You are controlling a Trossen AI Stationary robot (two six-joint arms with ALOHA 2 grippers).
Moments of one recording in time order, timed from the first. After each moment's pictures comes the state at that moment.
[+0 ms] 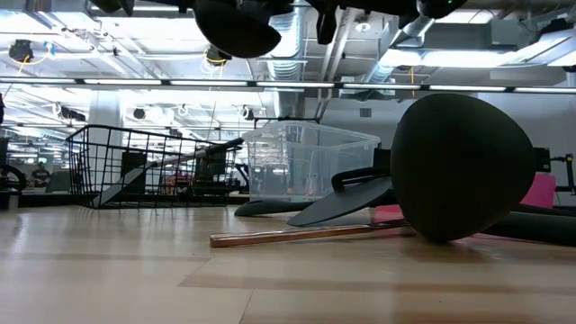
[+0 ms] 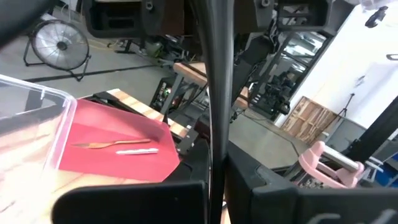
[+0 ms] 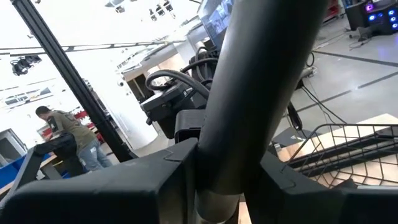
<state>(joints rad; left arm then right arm) -0.11 1.33 0.75 0.59 -0.34 -0.47 -0.26 1.47 1.10 0.49 -0.42 0.52</state>
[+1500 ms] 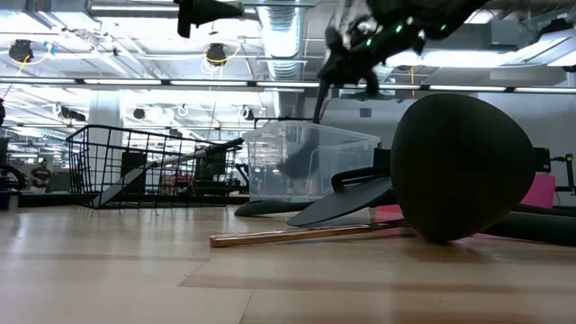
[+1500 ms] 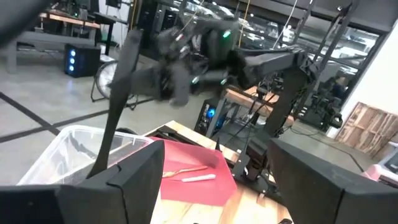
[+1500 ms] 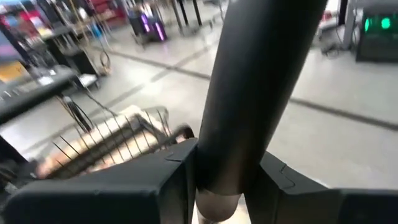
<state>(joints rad) -0.01 0.99 0.75 0.27 -0.42 -0.32 -0.54 1.50 1.10 0.17 0.11 0.29</state>
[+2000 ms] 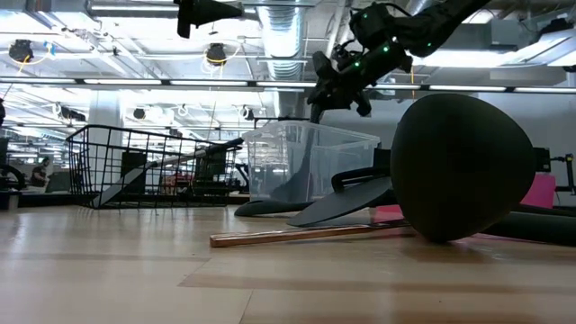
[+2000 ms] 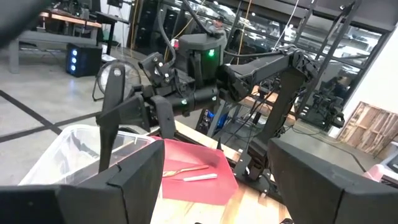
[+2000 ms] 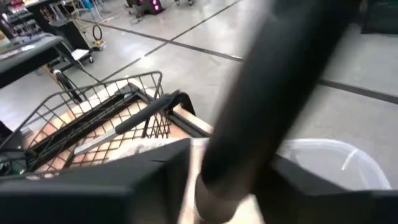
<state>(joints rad) -0.01 0.99 0.75 0.26 -0.43 -0.32 -0.51 1.61 1.10 0.16 0.11 0.31</state>
